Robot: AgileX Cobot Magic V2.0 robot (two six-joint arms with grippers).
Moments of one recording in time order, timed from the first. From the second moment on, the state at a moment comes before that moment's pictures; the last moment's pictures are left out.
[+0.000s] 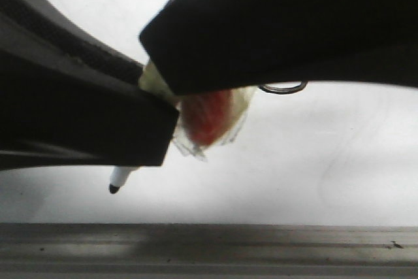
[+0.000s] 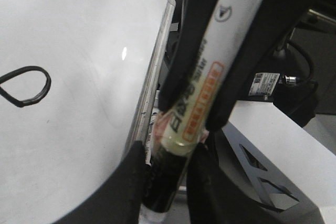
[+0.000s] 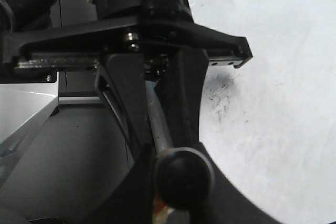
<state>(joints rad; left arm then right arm) -0.59 1.13 -0.47 -1.66 0.90 2.05 1.16 0.92 -0.58 -0.16 0.11 -0.14</state>
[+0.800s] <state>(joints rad) -0.59 1.14 -0.42 -1.69 0.95 2.07 1.16 0.92 -0.58 -0.02 0.14 -0.13</state>
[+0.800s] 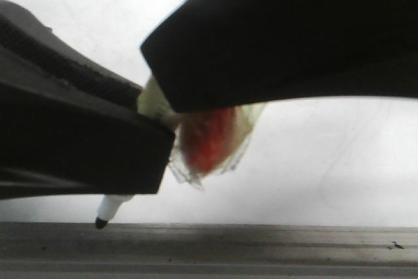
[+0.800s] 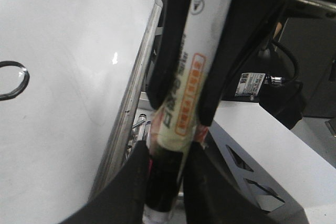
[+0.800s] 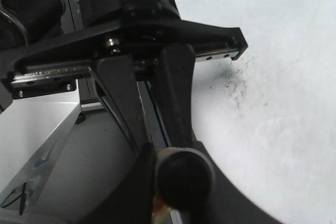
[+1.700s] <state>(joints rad) -0.59 1.13 -0.40 -1.76 1.02 2.02 1.16 0.76 -0.58 0.00 0.17 -0.13</state>
